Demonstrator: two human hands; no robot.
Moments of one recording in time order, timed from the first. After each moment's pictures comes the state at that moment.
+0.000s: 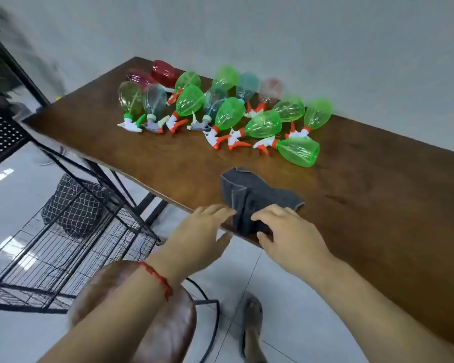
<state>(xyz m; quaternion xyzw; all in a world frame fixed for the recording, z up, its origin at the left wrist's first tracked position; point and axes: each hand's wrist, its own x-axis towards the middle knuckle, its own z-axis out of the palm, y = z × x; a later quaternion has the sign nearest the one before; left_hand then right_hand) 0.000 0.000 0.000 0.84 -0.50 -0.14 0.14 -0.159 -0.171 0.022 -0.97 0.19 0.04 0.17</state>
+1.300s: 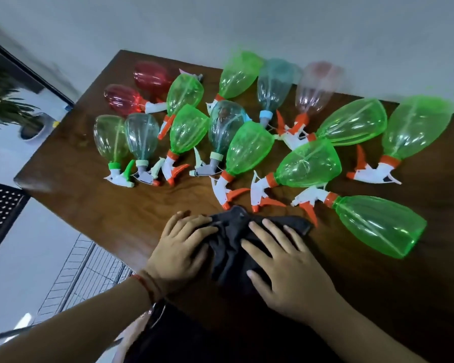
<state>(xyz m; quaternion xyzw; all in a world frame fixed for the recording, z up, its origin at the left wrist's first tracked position) 0.253 -0.081 -0.087 0.81 -0.57 -0.02 0.13 0.038 -0.289 -0.083 -0.97 0.08 0.06 0.20</state>
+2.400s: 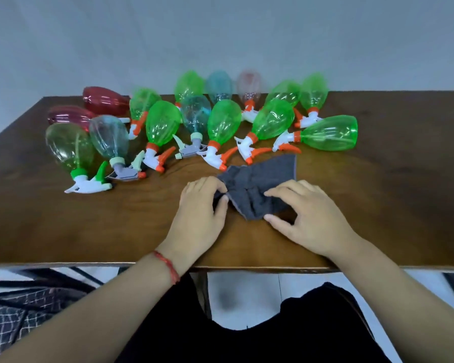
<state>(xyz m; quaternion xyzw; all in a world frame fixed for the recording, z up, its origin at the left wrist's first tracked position) 0.265 -0.069 -0.103 0.70 -0.61 -0.03 0.37 0.023 -0.172 -0.097 -0.93 0.31 -0.20 0.07</state>
